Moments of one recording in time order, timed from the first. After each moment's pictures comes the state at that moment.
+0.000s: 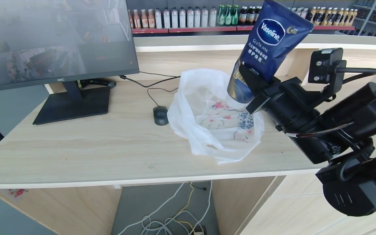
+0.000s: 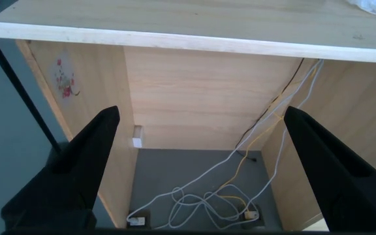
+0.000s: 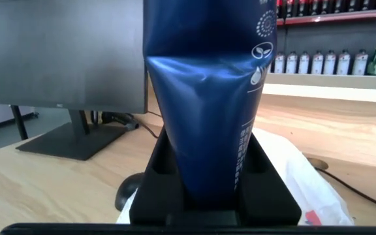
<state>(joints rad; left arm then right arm) 0.00 0.00 0.00 0.00 0.00 -0.01 0.57 1.82 -0.79 -1.57 0.05 -0.06</state>
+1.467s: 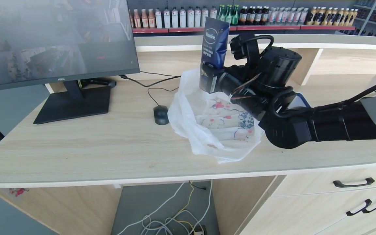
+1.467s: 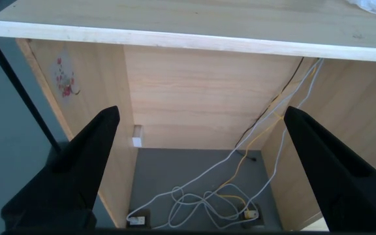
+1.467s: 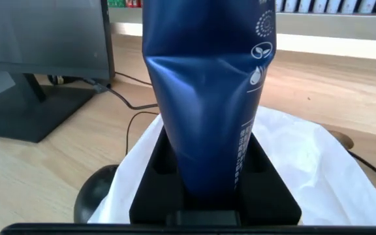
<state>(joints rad) 0.00 0.00 0.00 0.00 0.00 -0.01 0.57 2.08 -1.50 -0.88 -0.04 -0.08</state>
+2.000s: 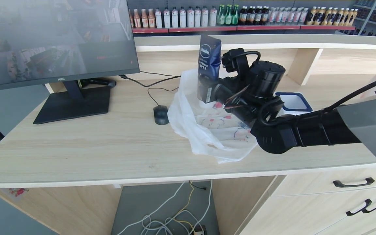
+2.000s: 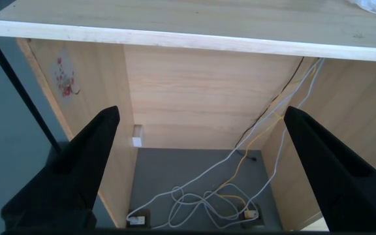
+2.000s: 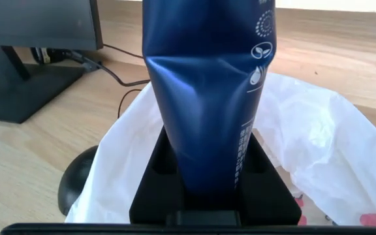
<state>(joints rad) 0.00 0.00 0.00 0.00 0.00 -0.01 0.57 2.14 -1.50 -0.88 -0.06 -0.08</state>
